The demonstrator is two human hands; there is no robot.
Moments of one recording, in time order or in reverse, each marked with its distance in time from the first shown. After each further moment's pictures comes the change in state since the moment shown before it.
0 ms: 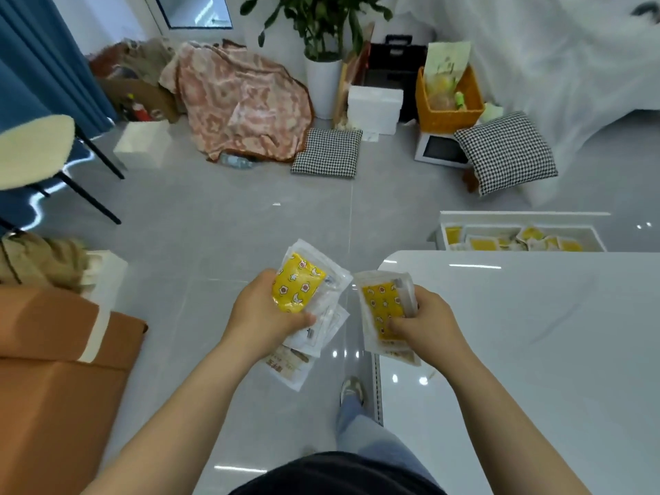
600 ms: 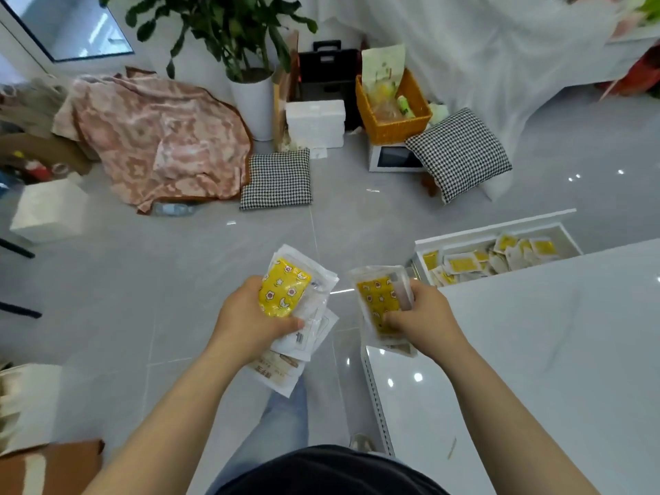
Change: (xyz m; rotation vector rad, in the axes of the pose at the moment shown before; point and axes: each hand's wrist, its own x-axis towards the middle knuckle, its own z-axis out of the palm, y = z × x) left_hand 0.251 0.097 -0.025 0.079 -0.151 0.075; right_hand 0.208 -0.078 -0.047 0.052 0.182 0.150
